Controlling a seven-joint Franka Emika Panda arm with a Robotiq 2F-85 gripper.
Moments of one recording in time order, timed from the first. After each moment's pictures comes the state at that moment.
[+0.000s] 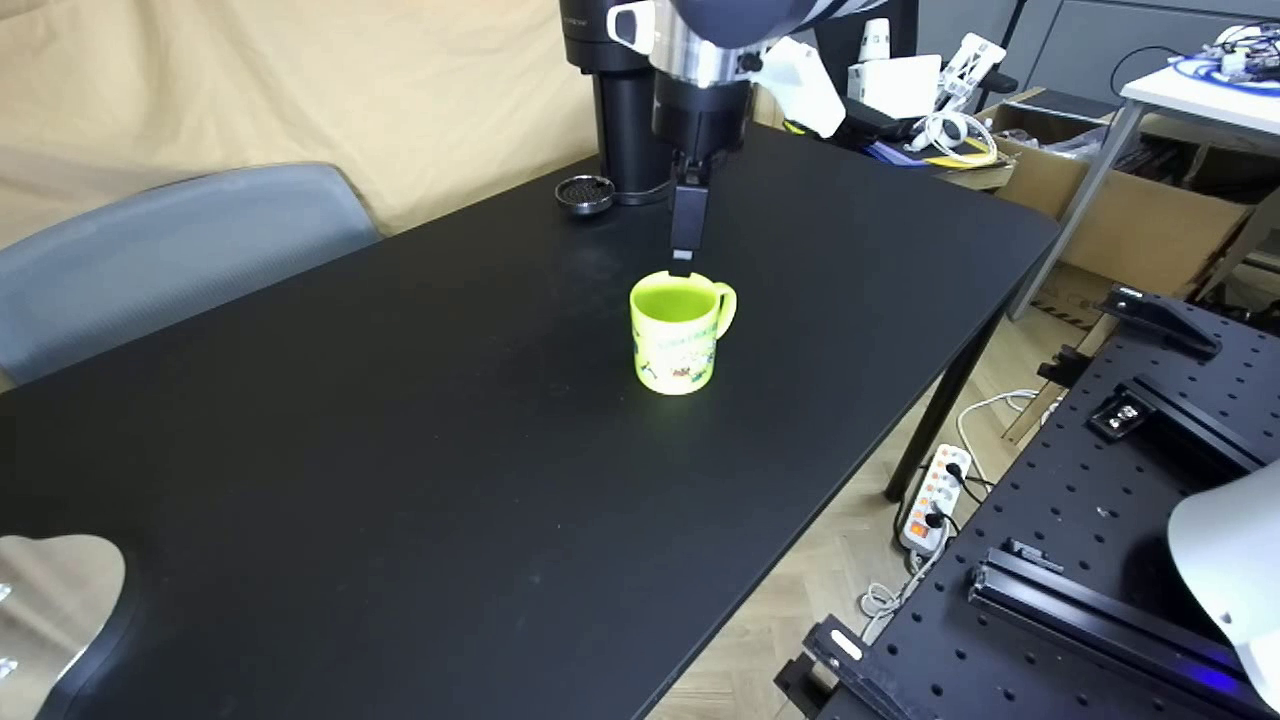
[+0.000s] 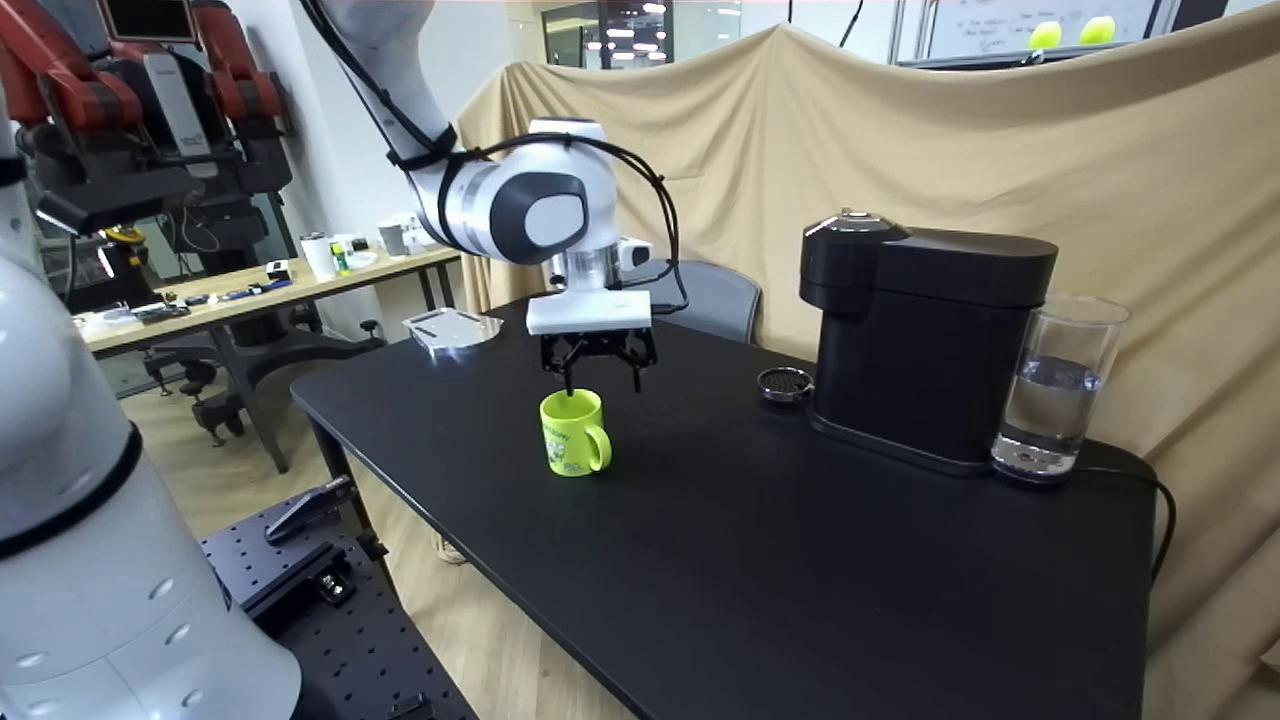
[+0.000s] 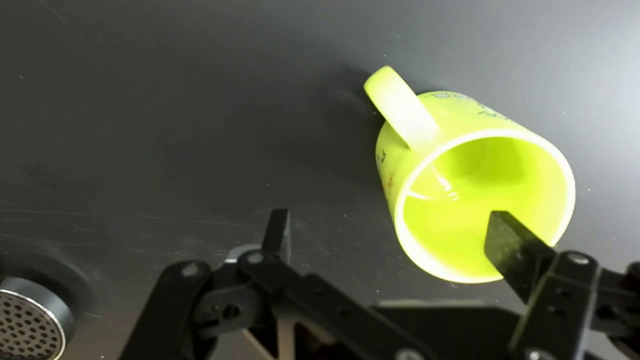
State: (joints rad) arm 0.11 0.20 0.03 -2.49 0.09 2.79 -0.72
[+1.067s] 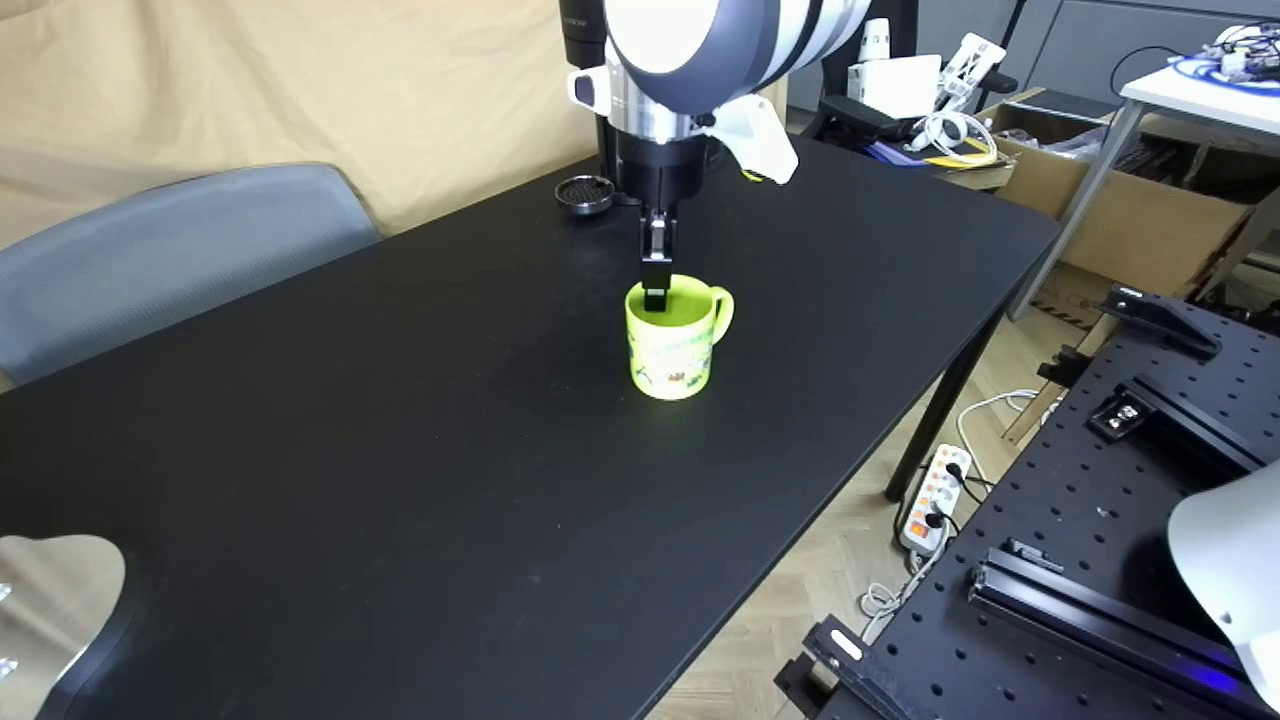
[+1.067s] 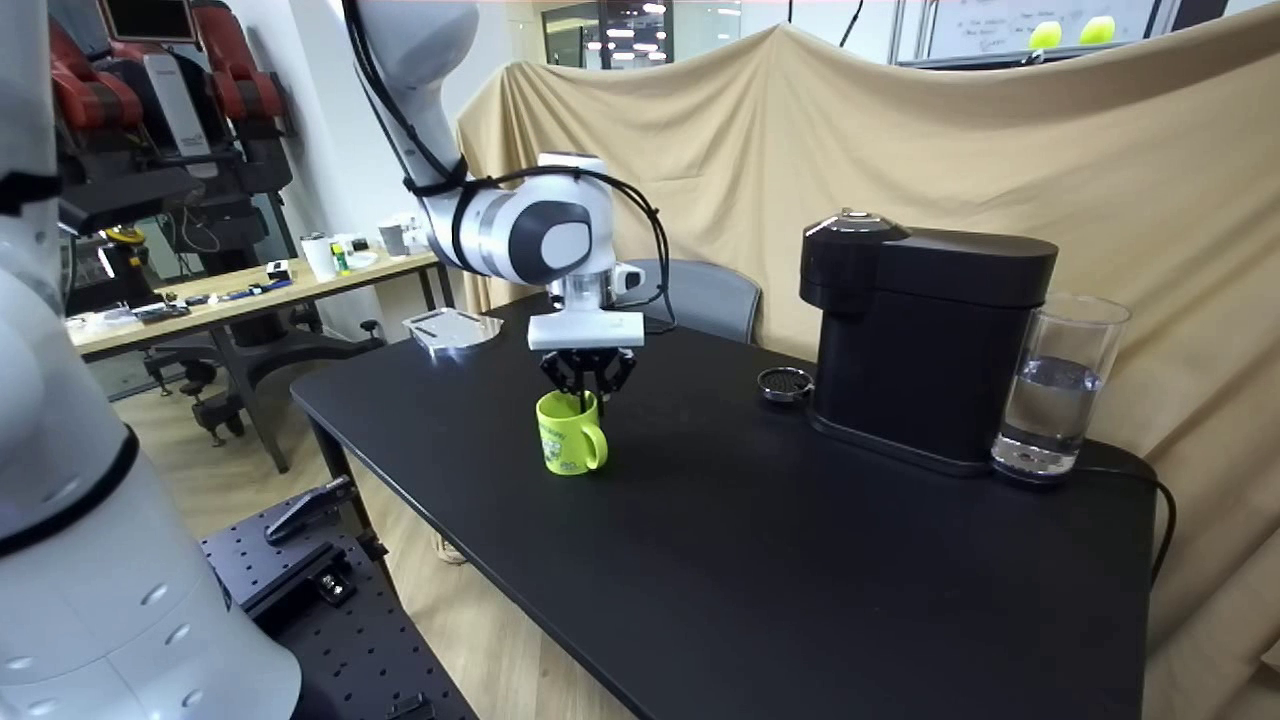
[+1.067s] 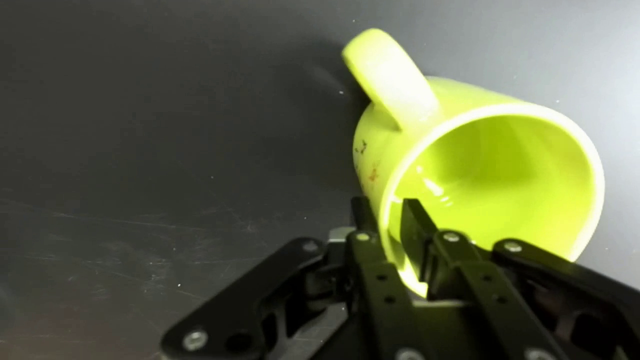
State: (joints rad) arm 0.03 0.33 0.15 -2.40 0.02 2.77 -0.66
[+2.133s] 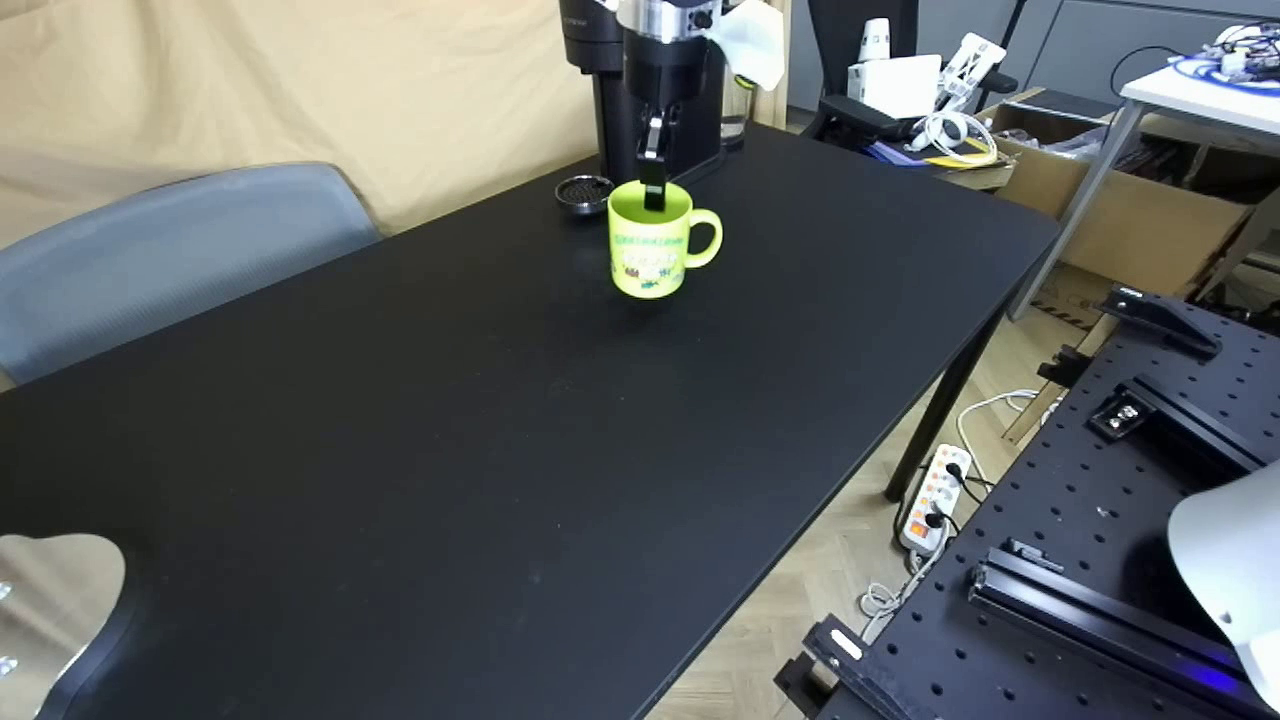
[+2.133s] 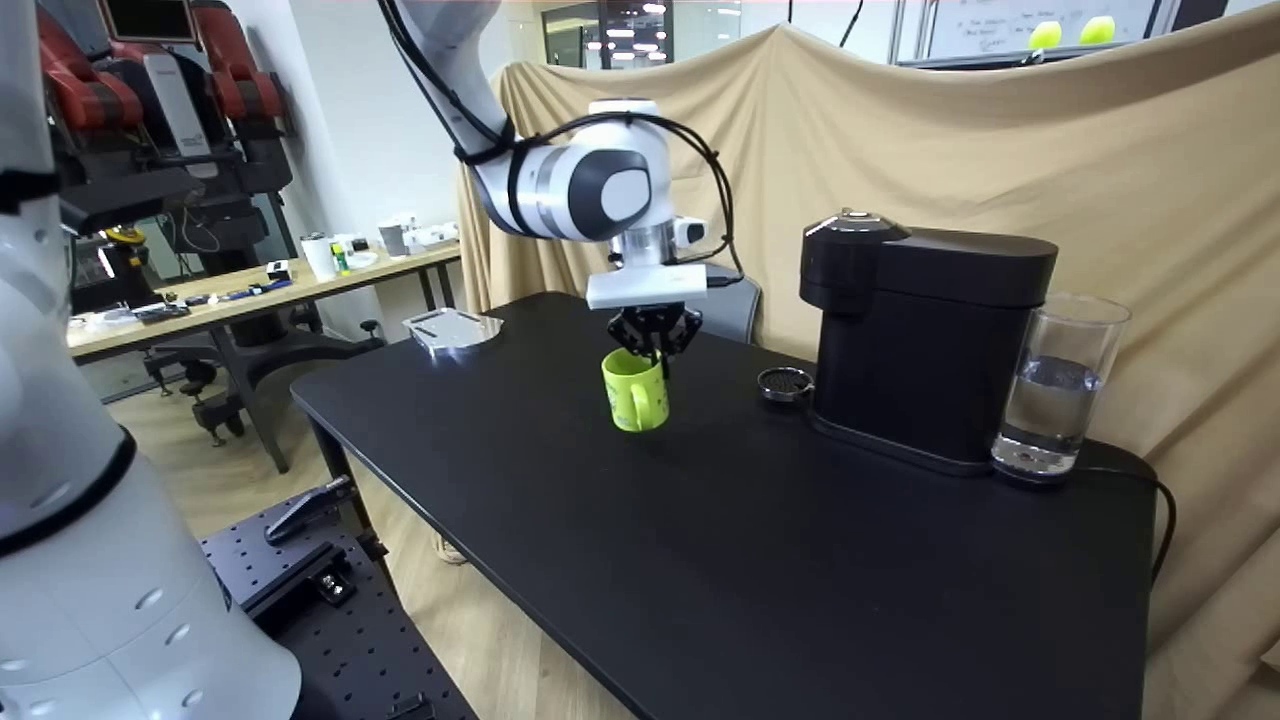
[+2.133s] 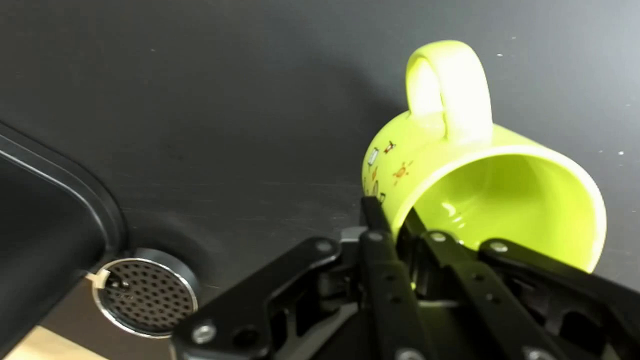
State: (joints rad) arm -0.03 0.31 0.07 -2.26 -0.07 2.71 -0.57
